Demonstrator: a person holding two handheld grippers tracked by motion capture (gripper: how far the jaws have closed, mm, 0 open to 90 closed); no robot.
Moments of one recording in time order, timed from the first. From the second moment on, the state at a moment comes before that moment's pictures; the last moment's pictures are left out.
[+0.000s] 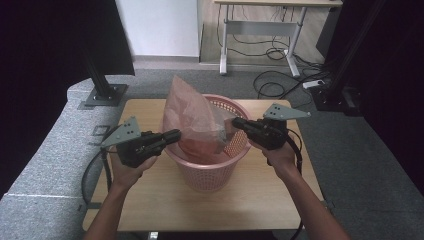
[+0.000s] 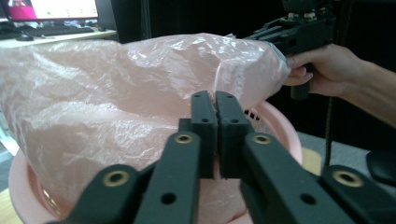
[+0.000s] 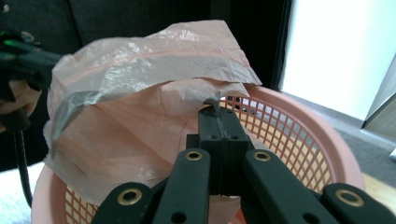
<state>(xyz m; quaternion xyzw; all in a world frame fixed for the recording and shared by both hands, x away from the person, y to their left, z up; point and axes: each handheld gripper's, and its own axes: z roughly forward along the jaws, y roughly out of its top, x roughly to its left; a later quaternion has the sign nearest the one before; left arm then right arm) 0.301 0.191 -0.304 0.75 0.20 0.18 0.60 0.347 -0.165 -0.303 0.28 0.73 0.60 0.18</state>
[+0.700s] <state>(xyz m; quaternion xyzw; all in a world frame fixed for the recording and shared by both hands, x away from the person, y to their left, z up) 0.309 0.160 -0.304 0.78 0.21 0.21 0.56 0.336 -0.149 -0.286 0.25 0.72 0.63 0.14</state>
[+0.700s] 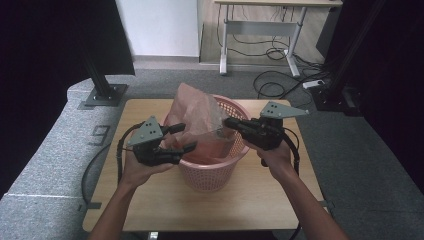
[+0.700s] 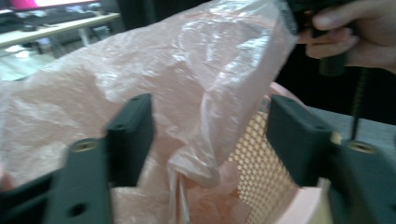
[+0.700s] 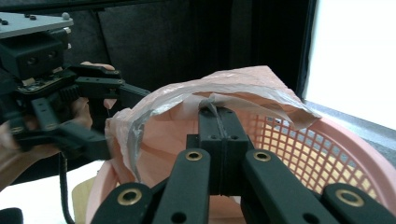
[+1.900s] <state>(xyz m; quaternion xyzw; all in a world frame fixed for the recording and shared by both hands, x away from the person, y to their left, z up) 0.317 0.220 -0.282 0.67 0.27 0.12 0.68 0.339 -0.214 -0.265 0.30 0.71 0.61 0.21</state>
